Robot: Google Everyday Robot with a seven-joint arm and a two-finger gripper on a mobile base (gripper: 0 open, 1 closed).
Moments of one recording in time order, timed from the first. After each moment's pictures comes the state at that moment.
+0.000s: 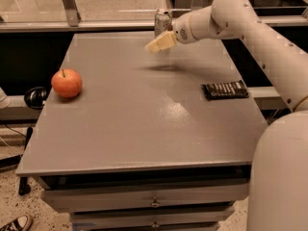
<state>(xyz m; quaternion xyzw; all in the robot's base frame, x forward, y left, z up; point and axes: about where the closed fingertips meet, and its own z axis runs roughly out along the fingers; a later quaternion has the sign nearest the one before) 0.803 -0.038 0.889 -0.41 0.75 0.19 0.48</state>
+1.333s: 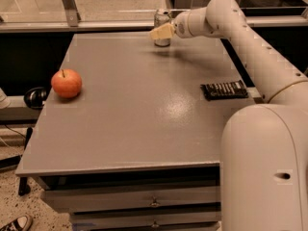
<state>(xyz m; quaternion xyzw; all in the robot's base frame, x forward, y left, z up) 0.879 -0.049 0.881 -0.32 0.77 0.20 0.52</state>
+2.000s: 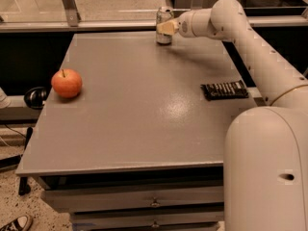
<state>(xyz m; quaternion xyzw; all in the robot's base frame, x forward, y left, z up) 0.884 -0.063 0.886 -0.28 0.77 0.23 0.53</state>
